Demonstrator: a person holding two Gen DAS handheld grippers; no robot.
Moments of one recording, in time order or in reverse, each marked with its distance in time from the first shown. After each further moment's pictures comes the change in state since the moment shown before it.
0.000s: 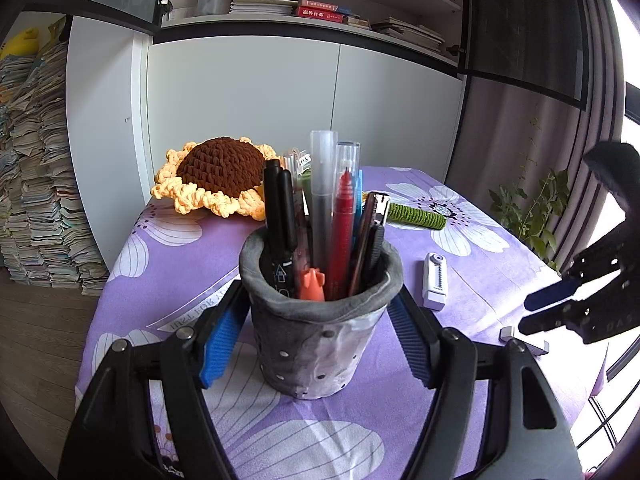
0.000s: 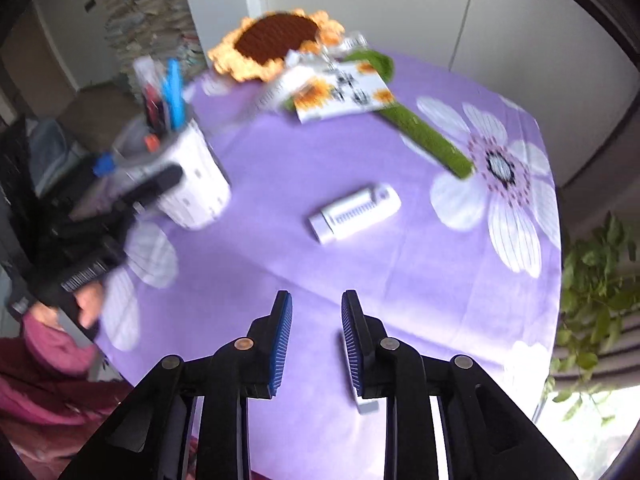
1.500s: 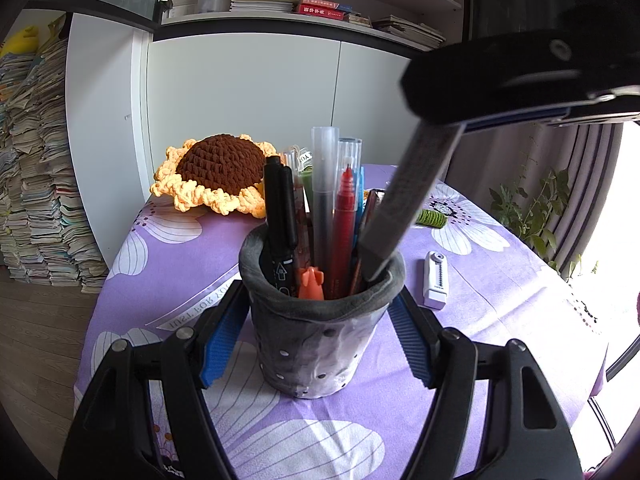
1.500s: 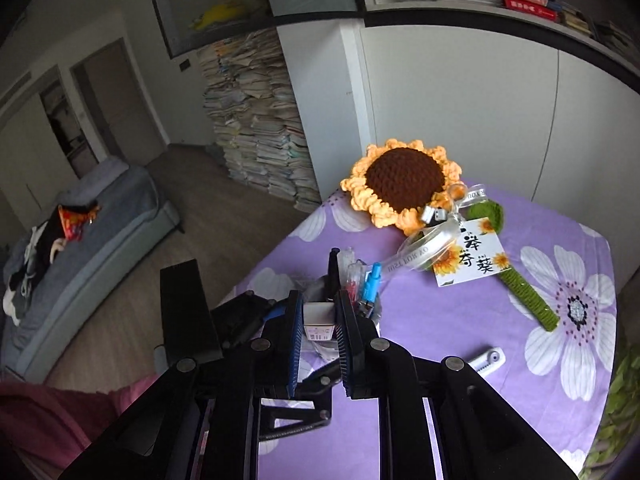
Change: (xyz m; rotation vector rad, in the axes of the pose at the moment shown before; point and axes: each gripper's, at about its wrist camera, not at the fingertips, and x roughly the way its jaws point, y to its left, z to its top) left arm 0.001 0.000 0.000 -0.003 0.008 -0.002; right arm -0.076 0.082 0.071 -0.123 -0.389 0.312
